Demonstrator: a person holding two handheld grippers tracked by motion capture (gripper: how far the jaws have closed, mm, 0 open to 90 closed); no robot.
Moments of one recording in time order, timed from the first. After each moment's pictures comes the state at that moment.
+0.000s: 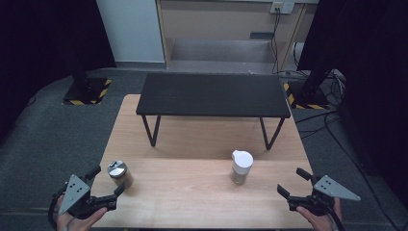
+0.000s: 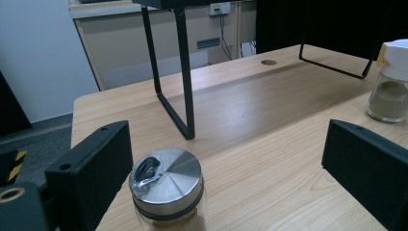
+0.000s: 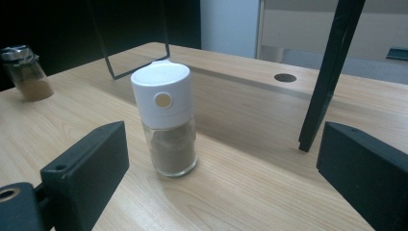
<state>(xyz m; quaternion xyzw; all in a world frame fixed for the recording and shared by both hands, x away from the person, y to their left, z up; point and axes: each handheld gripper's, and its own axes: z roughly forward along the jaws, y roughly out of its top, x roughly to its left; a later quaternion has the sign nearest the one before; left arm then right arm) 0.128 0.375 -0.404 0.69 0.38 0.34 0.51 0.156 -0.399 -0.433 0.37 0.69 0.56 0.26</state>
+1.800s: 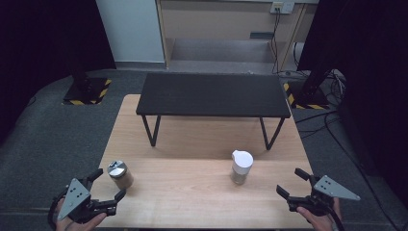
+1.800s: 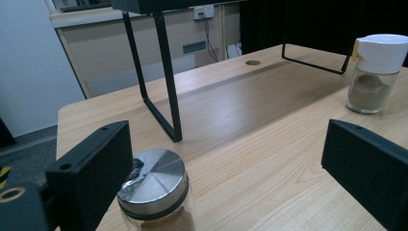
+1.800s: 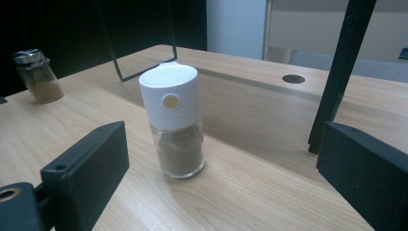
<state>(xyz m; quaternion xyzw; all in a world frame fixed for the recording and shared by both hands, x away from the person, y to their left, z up) 0.125 0.382 -0.408 0.70 0.34 0.34 0.52 0.158 -0.402 -0.436 0.37 0.69 0.57 0.25</state>
